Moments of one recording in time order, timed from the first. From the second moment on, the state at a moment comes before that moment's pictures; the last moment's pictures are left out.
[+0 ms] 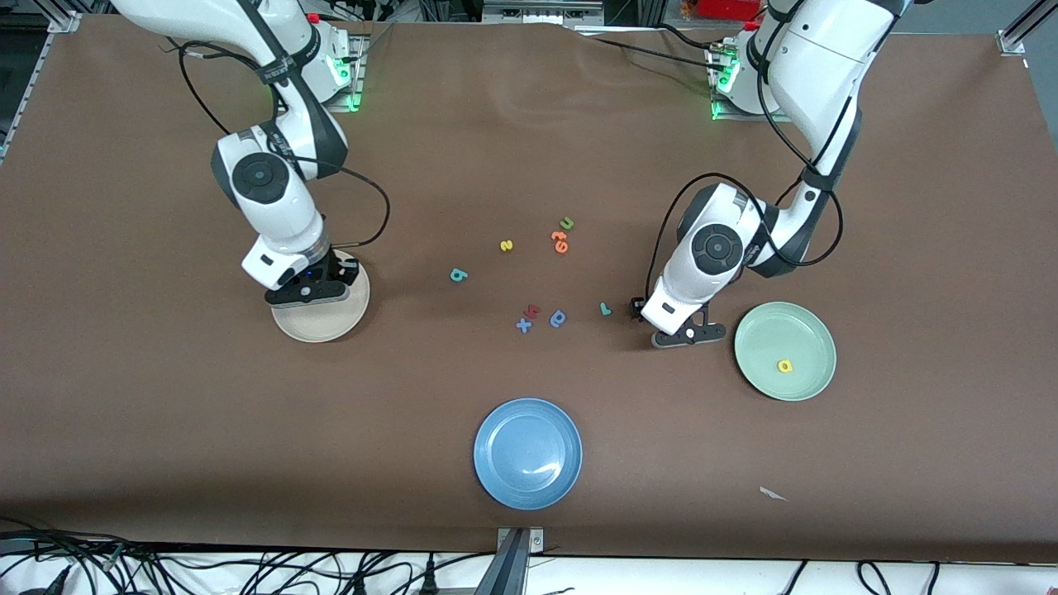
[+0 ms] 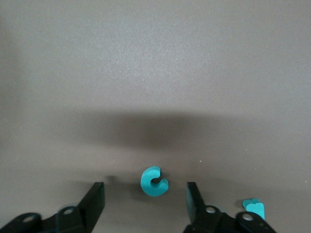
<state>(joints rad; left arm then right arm) -0.28 0.59 -0.15 -1.90 0.07 2.46 -0.62 0.05 0.29 0.24 -2.19 -0.35 2.53 0.36</state>
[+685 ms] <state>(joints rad) -0.30 0.61 -0.15 -1.90 0.07 2.47 -0.64 0.06 0.32 0.31 -2.19 -0.34 2.57 0.55</state>
